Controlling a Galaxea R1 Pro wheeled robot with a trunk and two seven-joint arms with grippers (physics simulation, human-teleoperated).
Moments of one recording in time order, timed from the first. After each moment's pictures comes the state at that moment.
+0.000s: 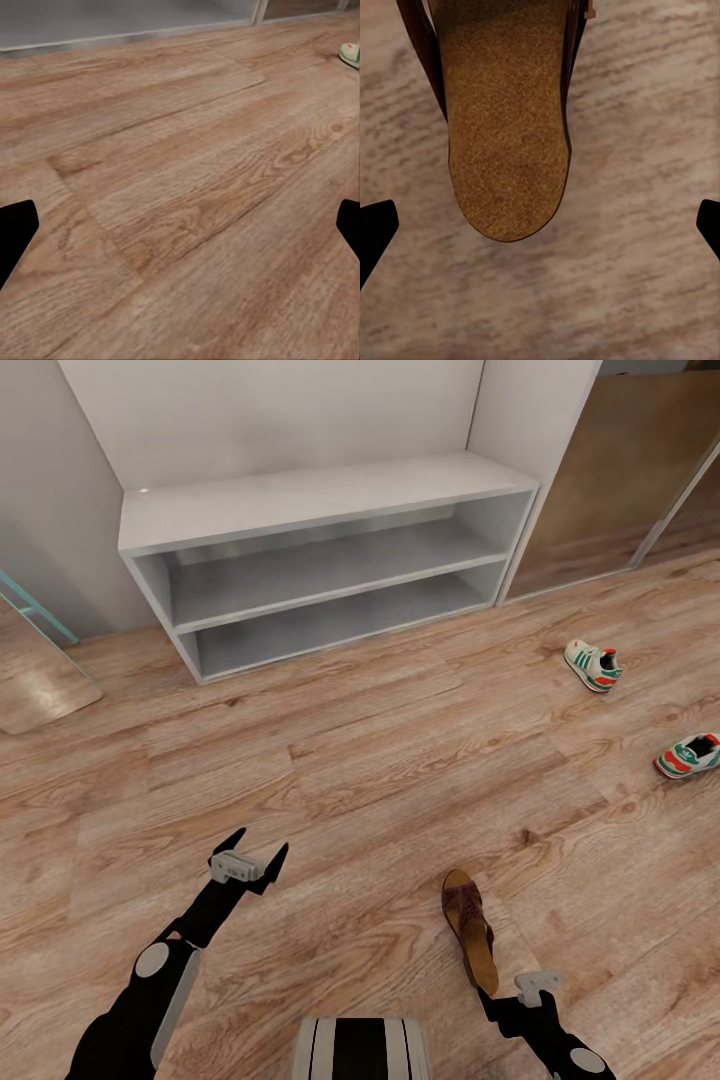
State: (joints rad) left arm -0.34 0.02 0.07 -1.17 0.04 -0.28 -0.45; right arm -0.28 -0.13 0.00 -0.64 -0.01 -0.08 0.16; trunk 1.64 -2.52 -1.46
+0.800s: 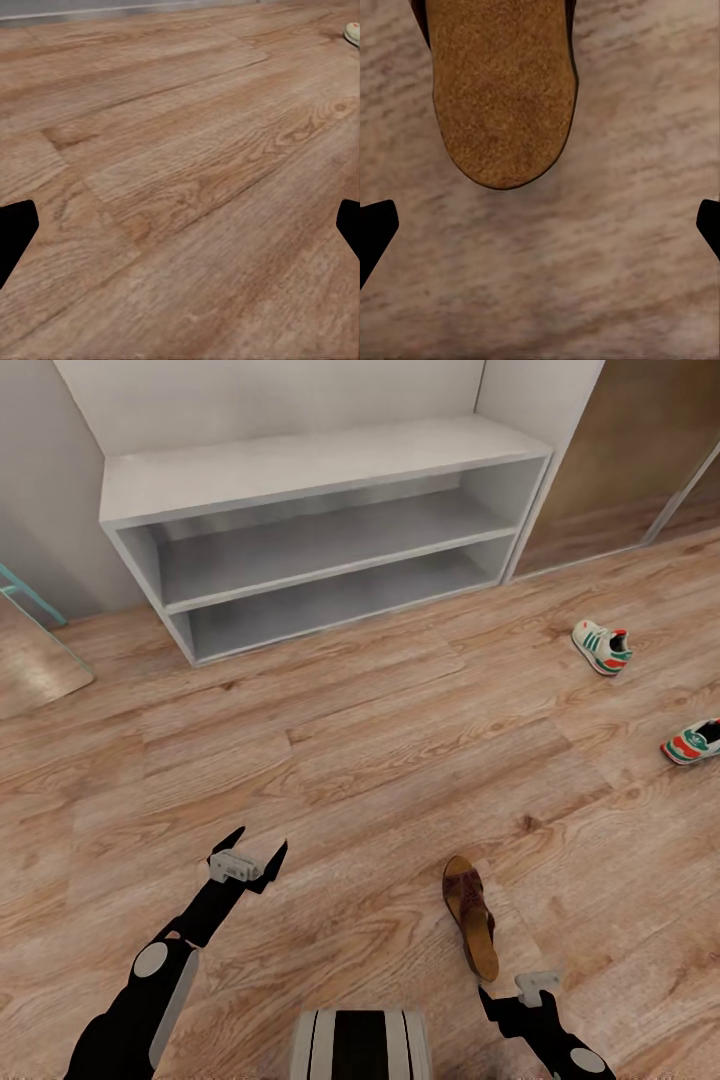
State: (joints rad) left arm -0.33 0.02 0.07 -1.18 0.04 -0.28 -0.46; right arm -0.28 -0.13 0.00 -0.64 -0.01 -0.08 0.16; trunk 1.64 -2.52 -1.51
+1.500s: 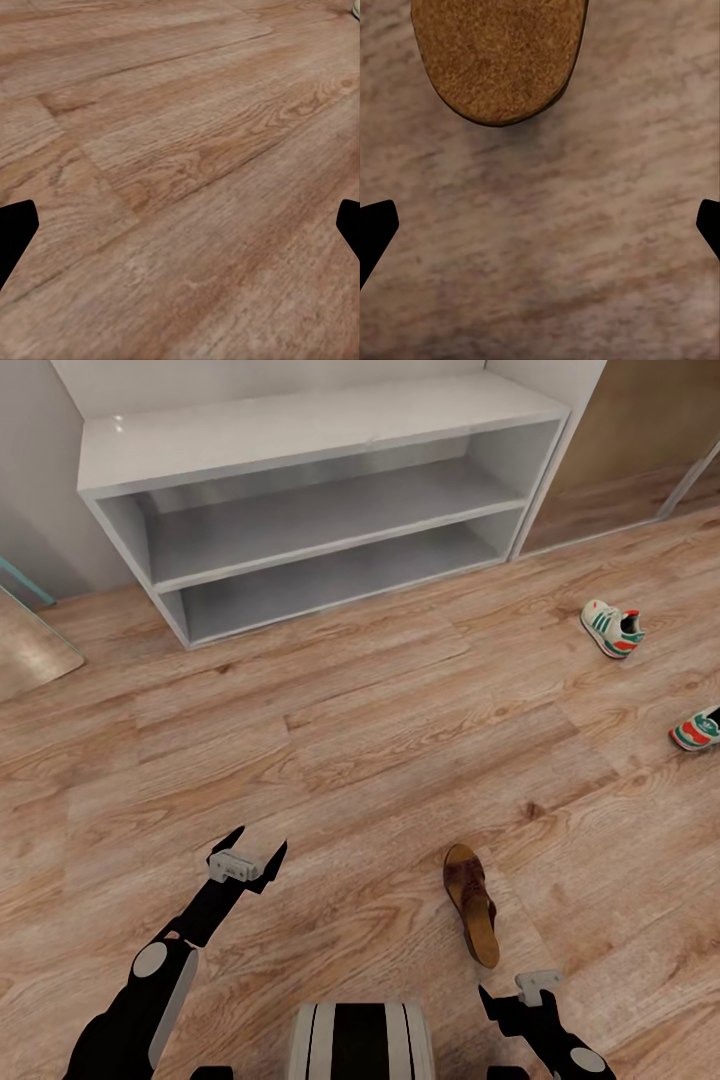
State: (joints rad) left arm -0.33 0.02 0.07 -1.18 0.04 -0.28 -0.46; right arm -0.28 -0.13 0.00 -0.64 -0.01 -0.08 0.15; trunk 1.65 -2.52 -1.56
